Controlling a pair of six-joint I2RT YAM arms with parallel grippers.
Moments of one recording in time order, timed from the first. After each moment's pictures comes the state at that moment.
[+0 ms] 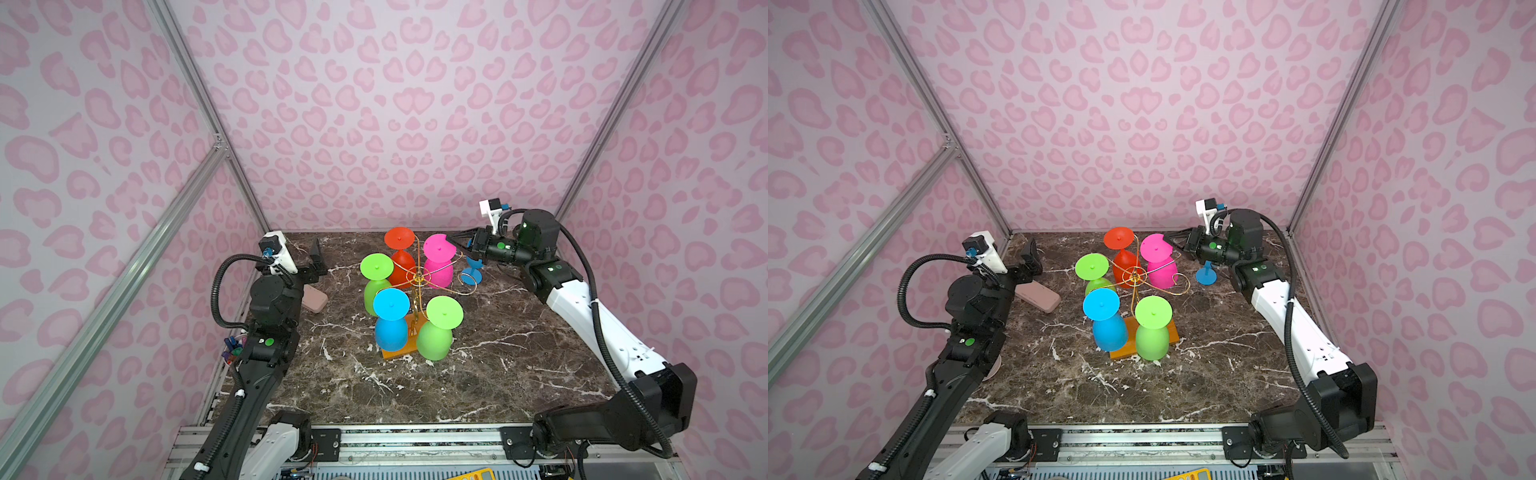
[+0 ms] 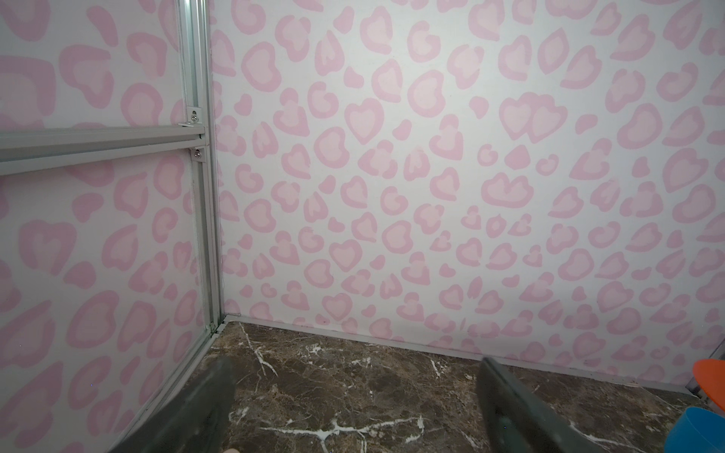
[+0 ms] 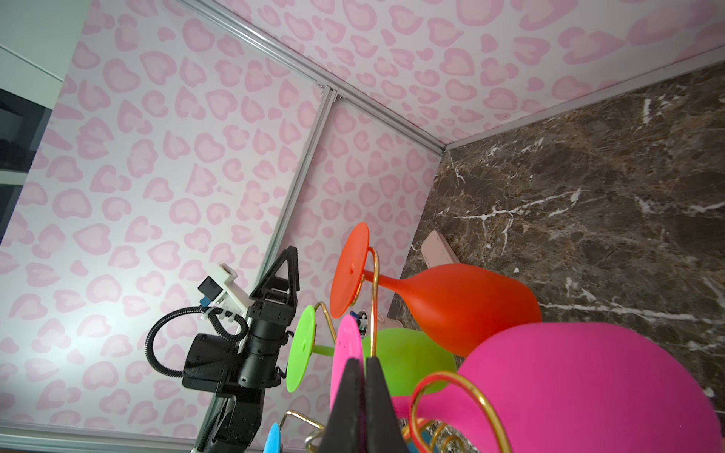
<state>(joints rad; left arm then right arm) -0.16 0.89 0.79 0.20 -0.20 -0.13 0.28 1.41 1.30 -0.05 -0.82 0.98</state>
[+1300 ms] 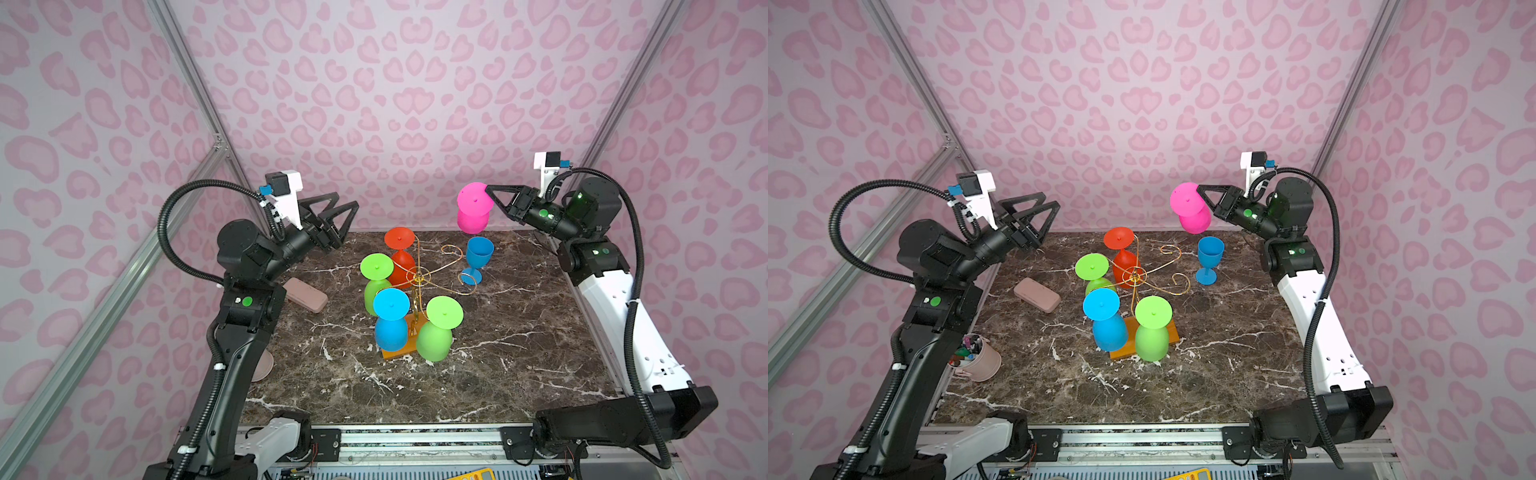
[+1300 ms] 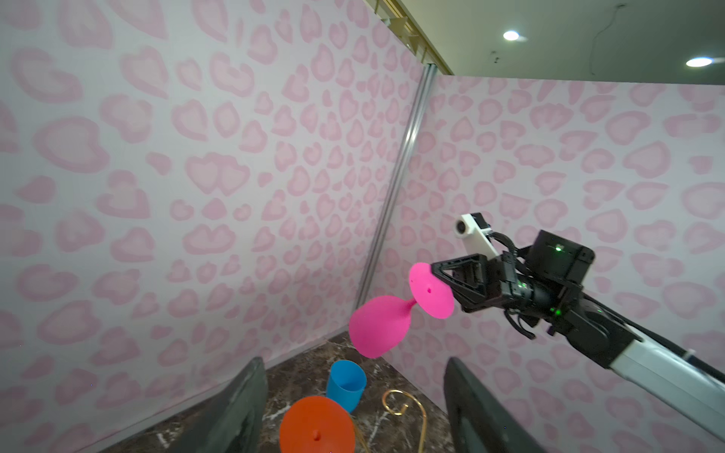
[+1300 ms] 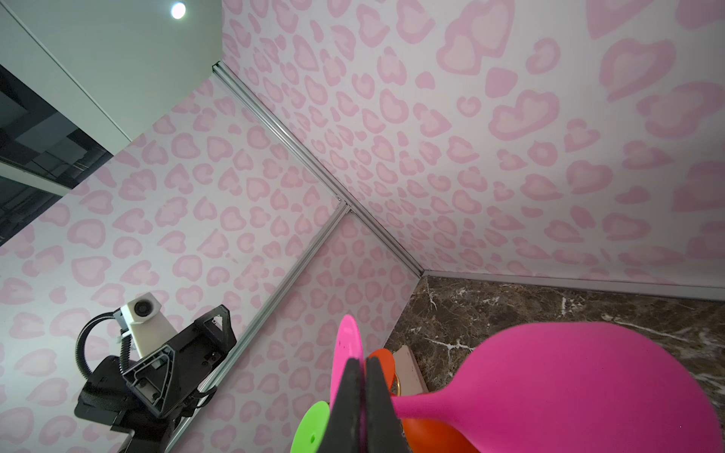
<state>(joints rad) -0.19 1.14 1.41 0.01 0.70 -0.48 0.12 1.39 1.60 -0.12 -0.76 0.82</state>
